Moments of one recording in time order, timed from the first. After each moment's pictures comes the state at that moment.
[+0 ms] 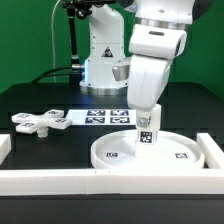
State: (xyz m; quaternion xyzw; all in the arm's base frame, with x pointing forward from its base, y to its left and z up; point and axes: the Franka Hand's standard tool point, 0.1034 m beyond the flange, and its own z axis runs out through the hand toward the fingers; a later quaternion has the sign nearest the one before) arm 0.564 0.036 0.068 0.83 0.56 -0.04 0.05
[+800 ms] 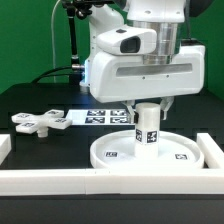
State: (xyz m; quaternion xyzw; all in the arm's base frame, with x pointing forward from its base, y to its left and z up) arm 0.561 0.040 0.068 0.99 0.13 -0.02 0.02
